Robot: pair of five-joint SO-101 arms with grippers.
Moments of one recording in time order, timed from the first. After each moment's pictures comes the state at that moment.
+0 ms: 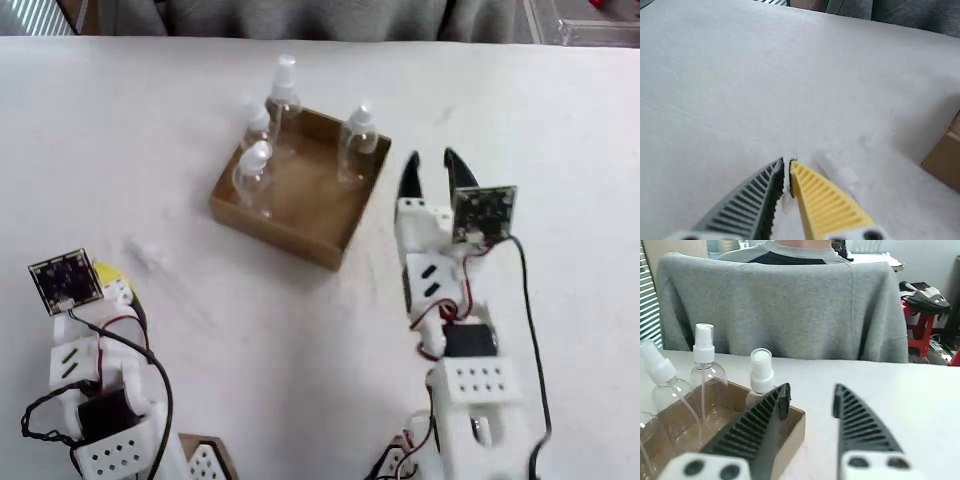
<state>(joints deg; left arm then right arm) -27.5 -104.5 97.1 44.1 1.9 -5.5 -60.4 73.1 1.1 2.3</state>
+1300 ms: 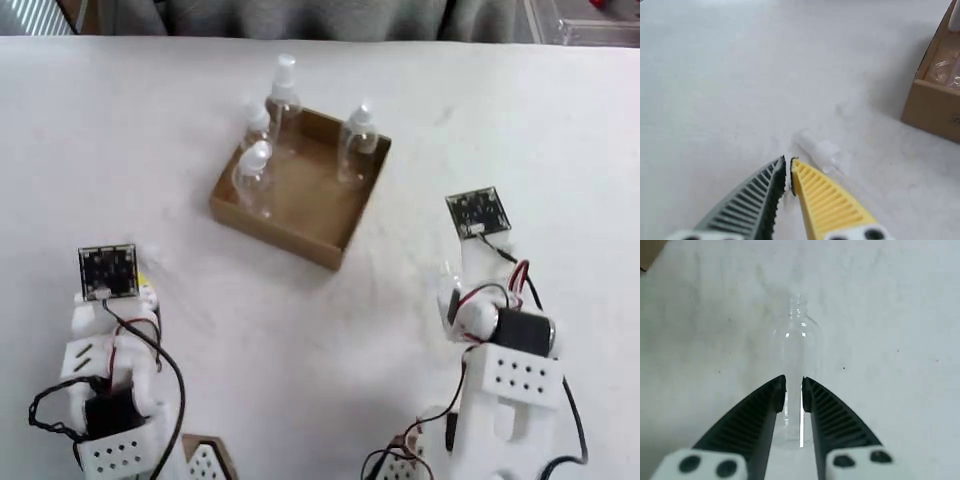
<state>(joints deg) -21.5 -104.5 97.1 48.2 -8.0 10.2 -55.4 57.2 69.3 27.3</state>
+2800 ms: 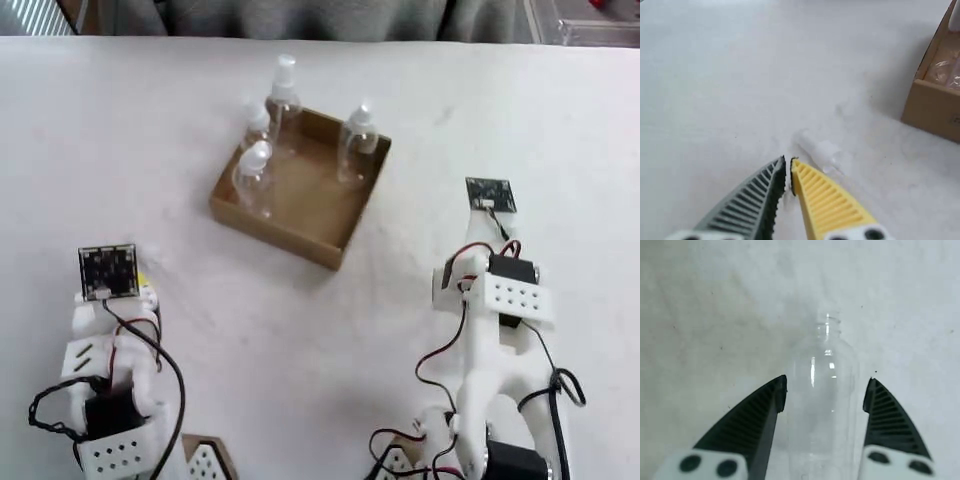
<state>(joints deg) -21.5 -104.5 97.1 48.2 -8.0 9.0 -27.5 51.8 58.5 9.7</state>
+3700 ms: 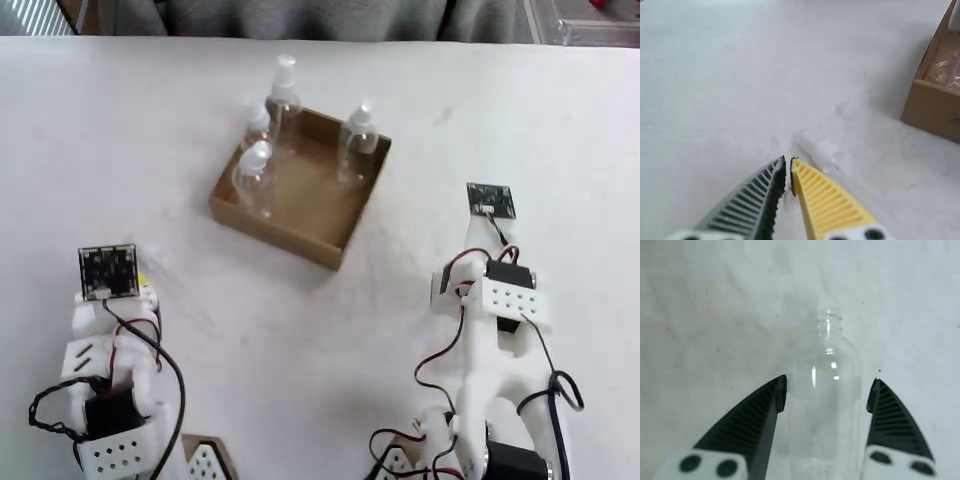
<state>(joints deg) -21.5 -104.5 97.1 48.2 -8.0 9.0 -27.5 54.6 55.6 8.7</state>
